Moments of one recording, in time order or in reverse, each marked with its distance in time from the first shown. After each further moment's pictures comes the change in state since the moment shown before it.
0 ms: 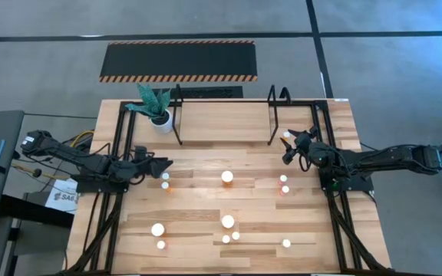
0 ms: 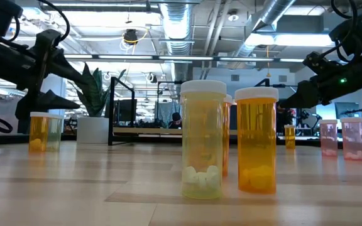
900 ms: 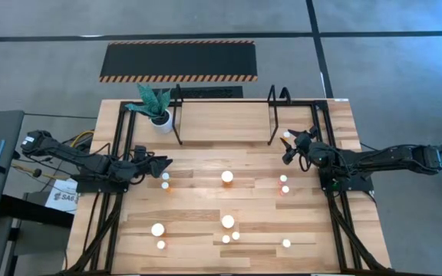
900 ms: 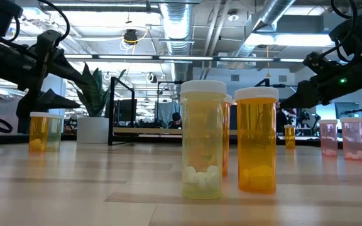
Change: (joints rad) left arm 0.000 0.000 0.000 -0.002 -0.039 0.028; right arm 0.000 0.000 0.000 0.000 0.000 0.000
